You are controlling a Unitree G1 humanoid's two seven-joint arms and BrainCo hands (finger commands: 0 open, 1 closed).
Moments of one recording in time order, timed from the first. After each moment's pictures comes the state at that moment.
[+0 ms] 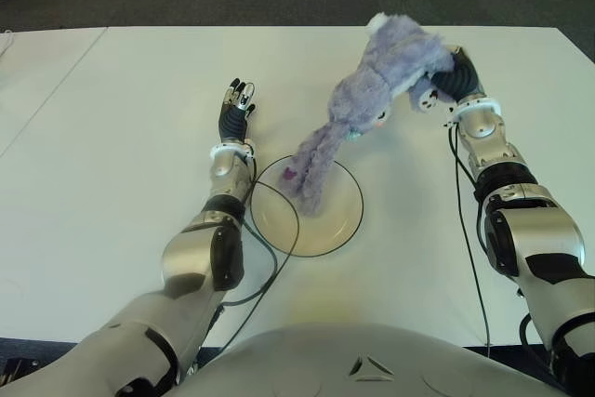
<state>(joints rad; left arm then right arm) -0.65 -0.02 0.42 1.22 -0.16 -0.48 -0.13 -0.79 -0.45 0.01 1.04 -0.20 -0.46 -0.10</state>
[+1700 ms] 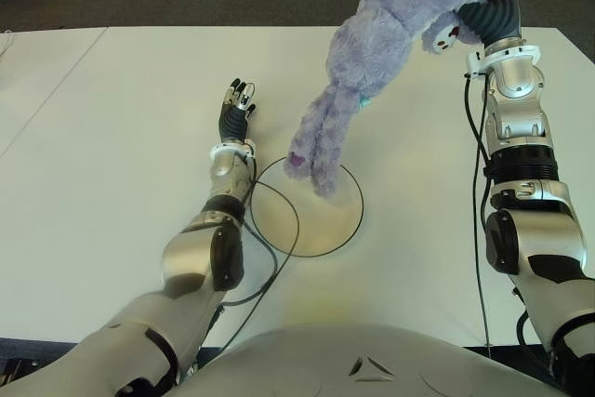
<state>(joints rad) -0.65 -0.02 0.42 1.22 -0.16 -0.48 -0.13 -0.78 -0.45 -0.09 0.58 -0.11 -0.25 0.05</state>
